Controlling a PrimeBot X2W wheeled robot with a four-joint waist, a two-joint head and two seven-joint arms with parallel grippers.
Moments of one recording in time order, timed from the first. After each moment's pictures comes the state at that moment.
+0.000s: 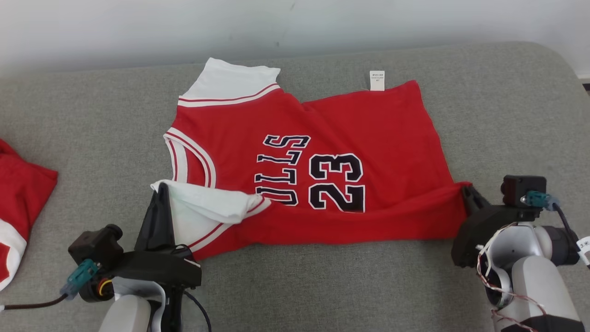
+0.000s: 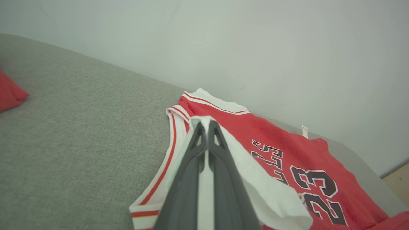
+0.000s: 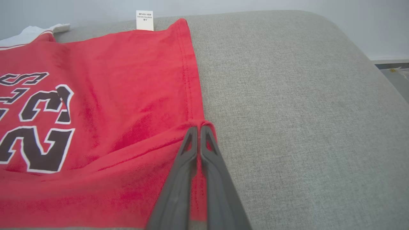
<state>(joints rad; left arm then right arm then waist) -0.33 0.11 -0.15 0.34 -0.58 -0.03 -0.24 -0.36 -0.05 -0.15 0.31 0.03 0.13 0.34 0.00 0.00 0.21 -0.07</state>
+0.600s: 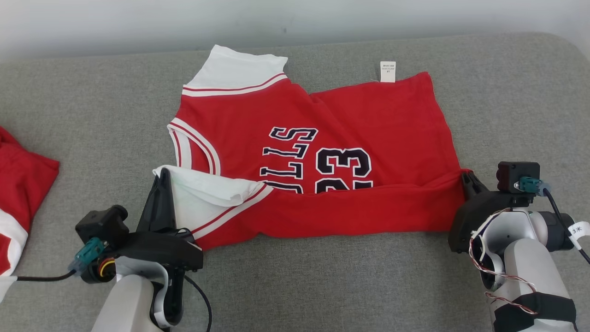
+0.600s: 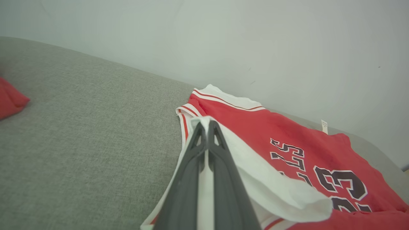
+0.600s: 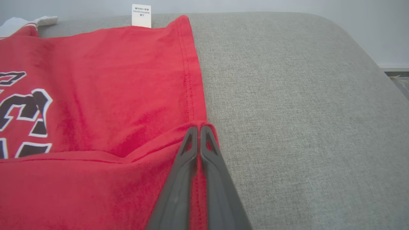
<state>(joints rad) -0.43 0.10 -0.16 0.47 -0.54 -0.03 -0.26 -0.48 -0.05 -0.18 0.47 -0.04 0.13 0.25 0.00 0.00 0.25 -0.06</state>
